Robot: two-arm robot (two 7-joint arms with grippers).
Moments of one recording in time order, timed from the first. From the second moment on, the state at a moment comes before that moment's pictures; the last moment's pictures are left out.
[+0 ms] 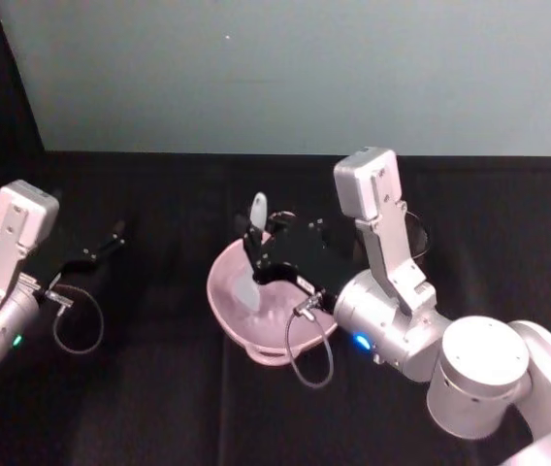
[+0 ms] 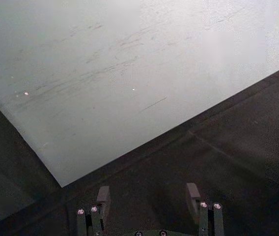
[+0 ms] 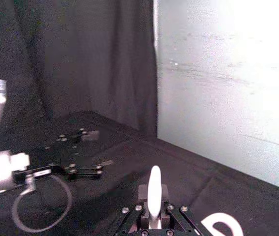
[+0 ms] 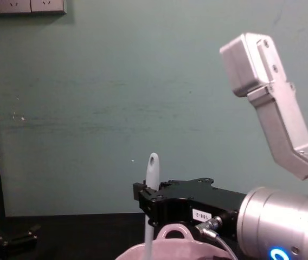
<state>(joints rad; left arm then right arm) -0.20 0.60 0.45 -1.41 -0.25 -0.12 0.03 0.16 0.18 -0.44 -1.65 0.15 0.18 0.28</state>
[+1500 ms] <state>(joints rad) -0.20 0.60 0.45 -1.41 -0.25 -0.12 0.03 0.13 0.20 -0.44 -1.71 0.14 0.21 0.28</state>
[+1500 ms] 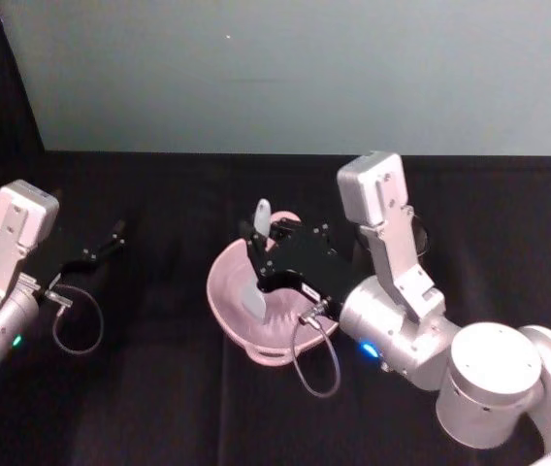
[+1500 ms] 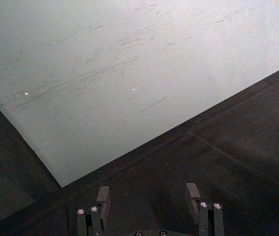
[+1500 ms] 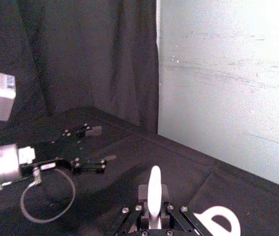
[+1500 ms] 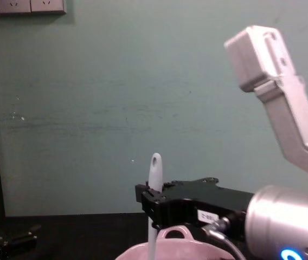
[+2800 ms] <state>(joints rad) -0.20 0.60 0.45 -1.41 -0.25 -0.12 0.03 0.12 0.22 -0.38 -1.74 0.14 0.27 0.30</state>
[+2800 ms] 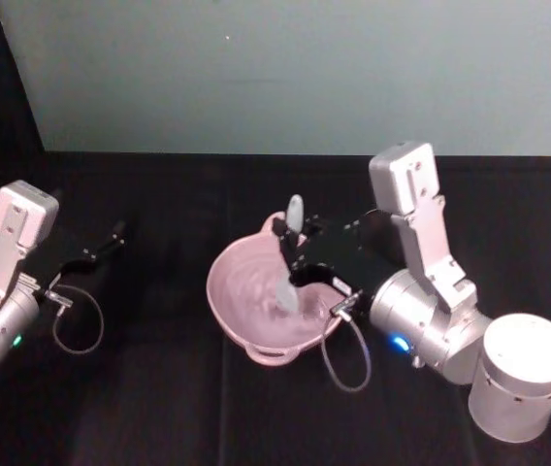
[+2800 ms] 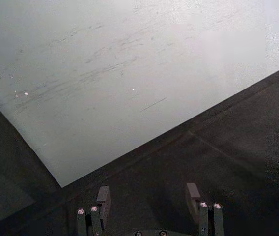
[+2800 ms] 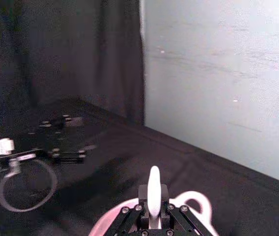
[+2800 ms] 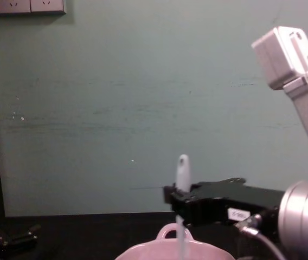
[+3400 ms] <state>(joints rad) -0.20 0.60 0.45 -1.41 -0.25 -0.12 0.03 0.20 0.15 -0.45 -1.61 0.15 0.22 0.28</state>
